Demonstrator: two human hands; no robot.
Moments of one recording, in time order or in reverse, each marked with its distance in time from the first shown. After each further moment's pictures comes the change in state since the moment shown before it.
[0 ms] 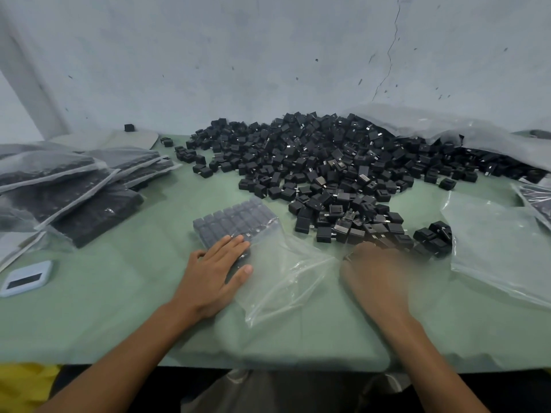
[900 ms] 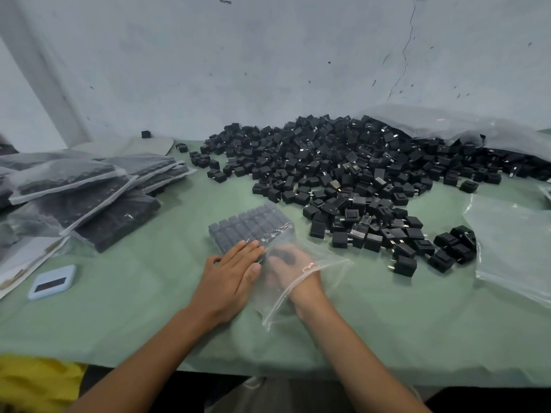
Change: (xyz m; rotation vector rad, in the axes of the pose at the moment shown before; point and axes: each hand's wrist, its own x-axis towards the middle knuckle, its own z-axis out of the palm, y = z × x) left_hand 0.000 0.005 -0.004 0.004 0.037 0.000; right_hand -0.005 -0.141 0.070 1.040 -0.490 0.395
